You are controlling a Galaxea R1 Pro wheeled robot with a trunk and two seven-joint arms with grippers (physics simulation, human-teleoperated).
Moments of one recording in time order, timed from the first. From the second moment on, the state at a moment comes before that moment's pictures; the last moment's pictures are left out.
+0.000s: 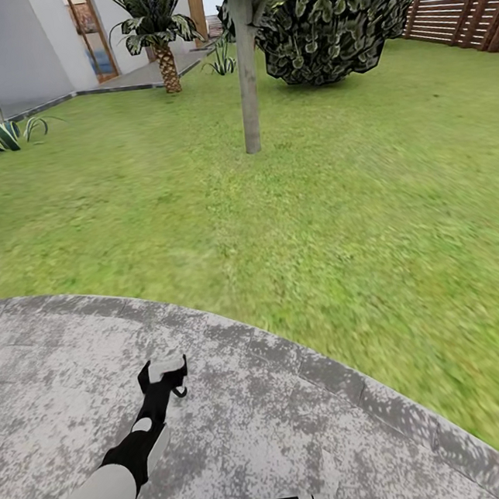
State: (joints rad) left arm -0.73 0.02 0.10 -0.31 -0.07 -0.53 0.05; right arm -0.28 -0.68 -0.26 -0.32 0.06 -0.29 -0.49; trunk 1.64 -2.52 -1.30
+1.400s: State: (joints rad) left arm -0.73 0.03 0.09 -0.30 -0.07 -0.54 0.06; right arm -0.28 -0.68 -0.26 -0.32 0.06 -0.29 -0.49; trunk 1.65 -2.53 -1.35
